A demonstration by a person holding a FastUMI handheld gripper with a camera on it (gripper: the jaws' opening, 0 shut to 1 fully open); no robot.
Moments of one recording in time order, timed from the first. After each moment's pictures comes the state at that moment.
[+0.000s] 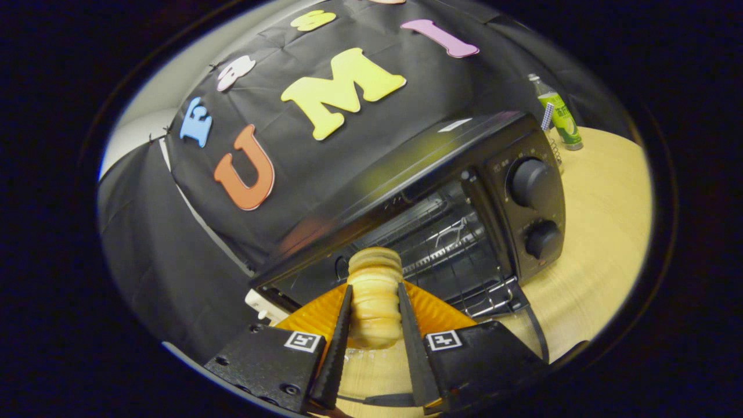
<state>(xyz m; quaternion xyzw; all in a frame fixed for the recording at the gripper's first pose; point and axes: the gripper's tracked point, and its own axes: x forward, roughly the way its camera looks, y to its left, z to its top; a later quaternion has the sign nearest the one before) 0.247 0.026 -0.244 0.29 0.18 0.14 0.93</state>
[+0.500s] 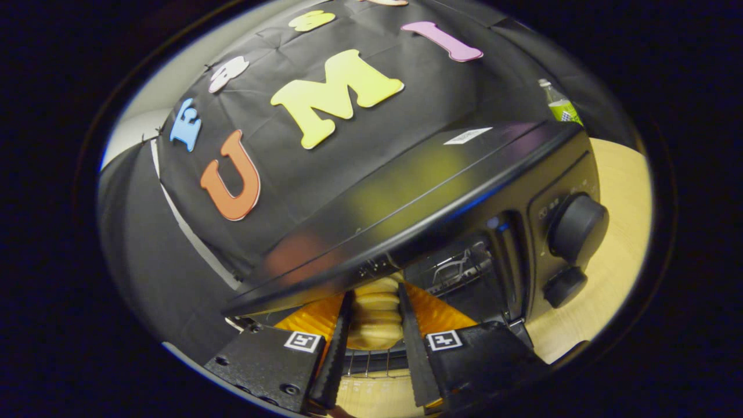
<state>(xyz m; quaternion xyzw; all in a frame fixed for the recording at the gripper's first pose) 0.299 0.026 -0.246 0.27 0.16 0.13 0.94</state>
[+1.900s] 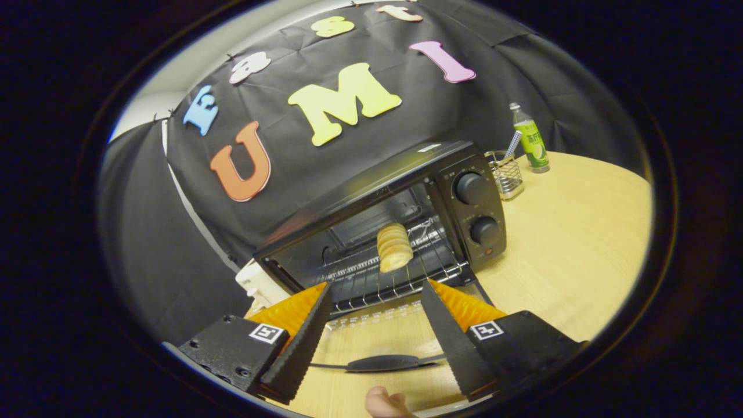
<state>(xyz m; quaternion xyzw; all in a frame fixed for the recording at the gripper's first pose) 0.161 0.009 -0.253 0.22 0.17 0.09 0.96</state>
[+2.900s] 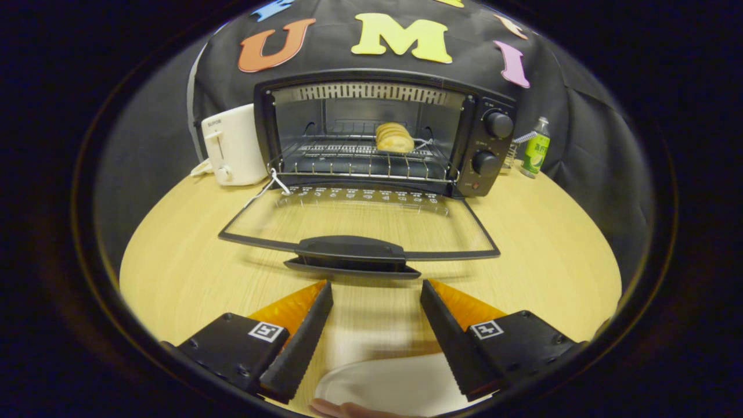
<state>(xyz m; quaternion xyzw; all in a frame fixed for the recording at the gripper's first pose) 0.092 0.018 -0.369 -0.06 0.33 0.03 0.94</state>
